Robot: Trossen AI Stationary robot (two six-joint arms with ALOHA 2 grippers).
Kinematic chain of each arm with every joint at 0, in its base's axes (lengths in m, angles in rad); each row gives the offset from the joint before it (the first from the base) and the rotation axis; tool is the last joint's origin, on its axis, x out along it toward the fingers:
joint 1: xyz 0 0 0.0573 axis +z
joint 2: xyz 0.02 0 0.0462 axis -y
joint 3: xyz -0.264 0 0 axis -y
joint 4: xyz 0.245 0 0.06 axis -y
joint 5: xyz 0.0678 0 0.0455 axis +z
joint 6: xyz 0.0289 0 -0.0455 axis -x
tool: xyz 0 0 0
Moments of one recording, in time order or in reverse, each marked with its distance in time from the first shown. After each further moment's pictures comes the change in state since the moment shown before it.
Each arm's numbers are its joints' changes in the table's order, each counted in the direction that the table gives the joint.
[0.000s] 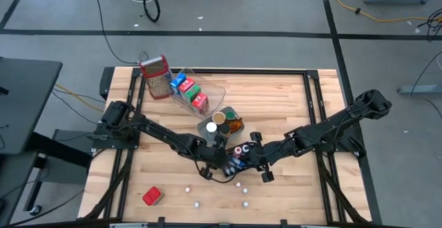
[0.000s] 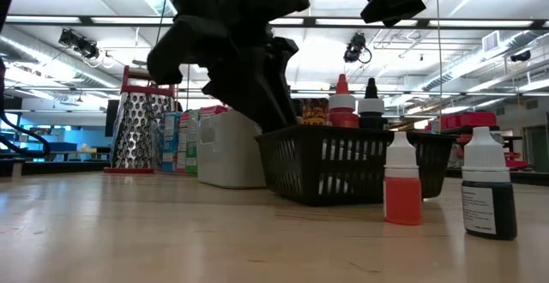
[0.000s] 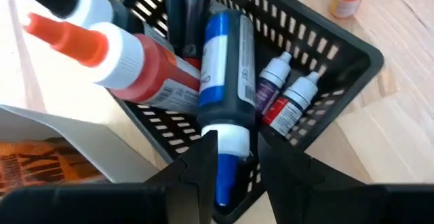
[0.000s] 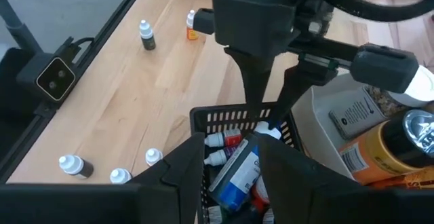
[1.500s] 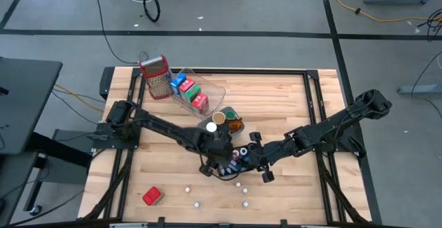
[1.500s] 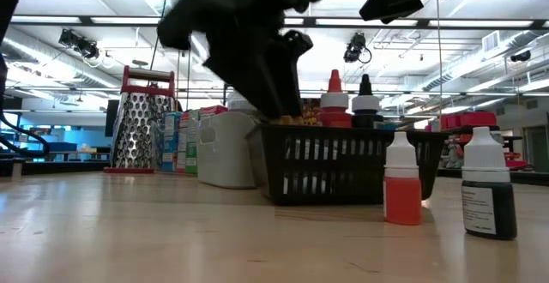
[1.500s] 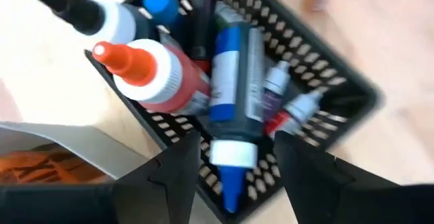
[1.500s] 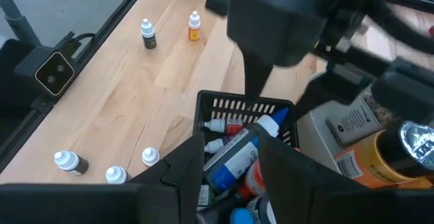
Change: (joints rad) left arm 0.050 -0.041 0.190 -0.268 -0.150 -0.069; right arm 0.000 0.000 0.000 0.006 0.000 0.049
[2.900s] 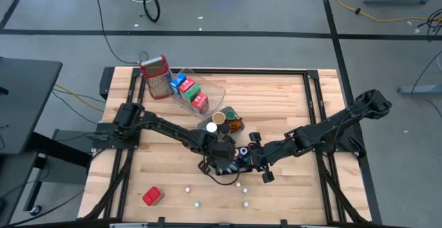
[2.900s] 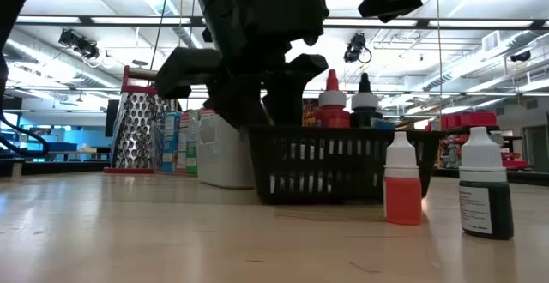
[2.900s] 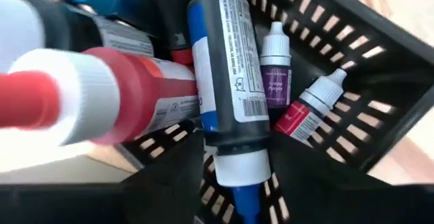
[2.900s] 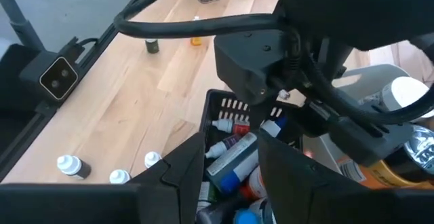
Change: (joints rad) left arm 0.016 -0.082 -0.006 0.015 0.003 -0.249; right arm 0.000 0.000 -0.001 0.014 0.008 -0.002
